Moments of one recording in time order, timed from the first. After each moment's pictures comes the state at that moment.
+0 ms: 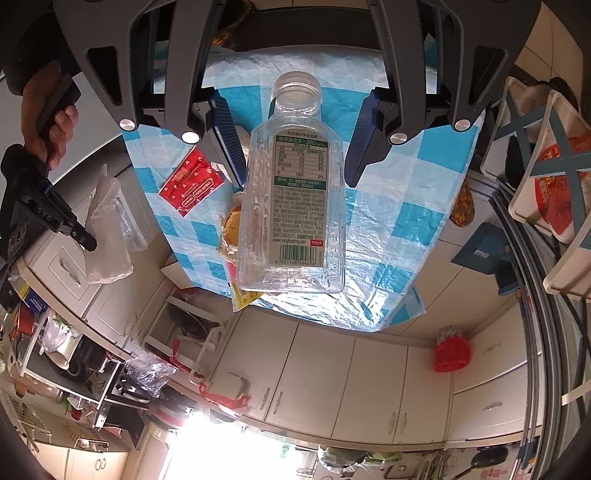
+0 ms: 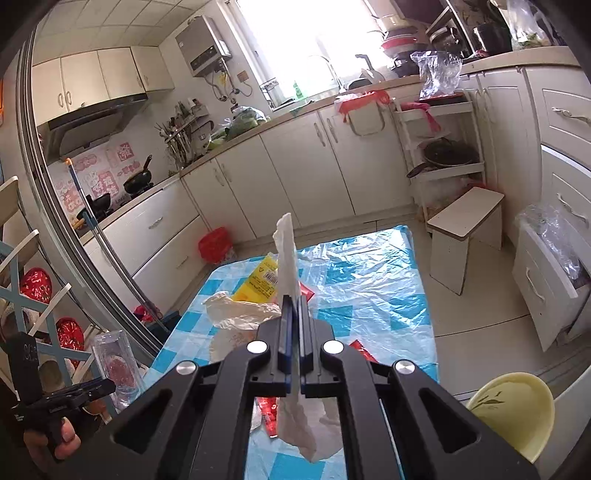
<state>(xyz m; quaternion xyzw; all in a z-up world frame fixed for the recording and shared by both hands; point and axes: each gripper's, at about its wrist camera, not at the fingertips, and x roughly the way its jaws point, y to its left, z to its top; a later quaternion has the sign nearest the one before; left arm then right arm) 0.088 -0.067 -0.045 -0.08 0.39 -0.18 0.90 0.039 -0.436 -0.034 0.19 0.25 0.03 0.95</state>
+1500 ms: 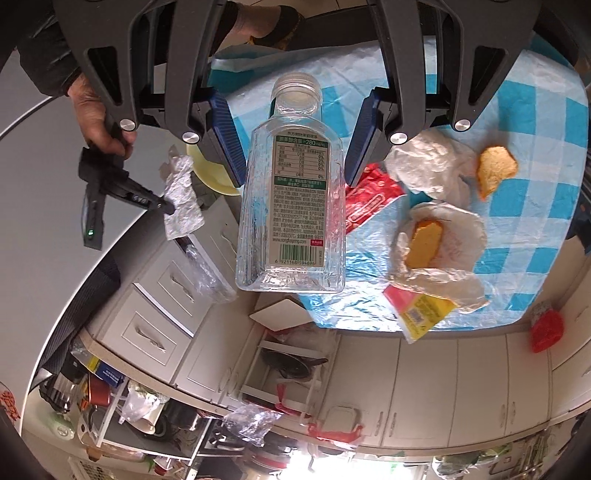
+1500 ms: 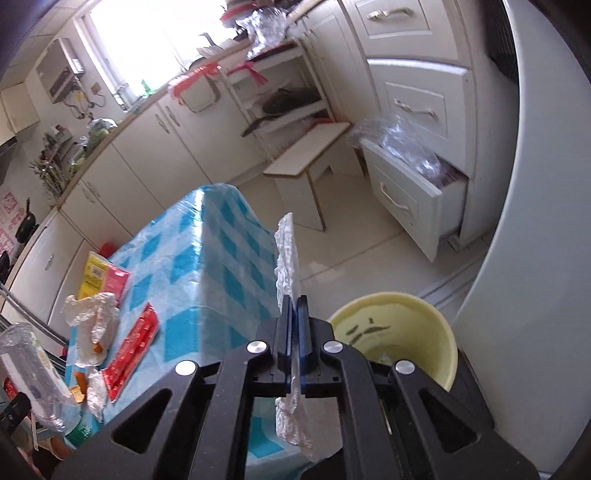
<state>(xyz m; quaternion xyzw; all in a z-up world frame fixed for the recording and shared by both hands) 0.052 -0.249 -0.046 -0.02 0.41 -0.34 0.85 -0.029 -0.591 -0.130 0.28 0.35 -0.19 0.87</state>
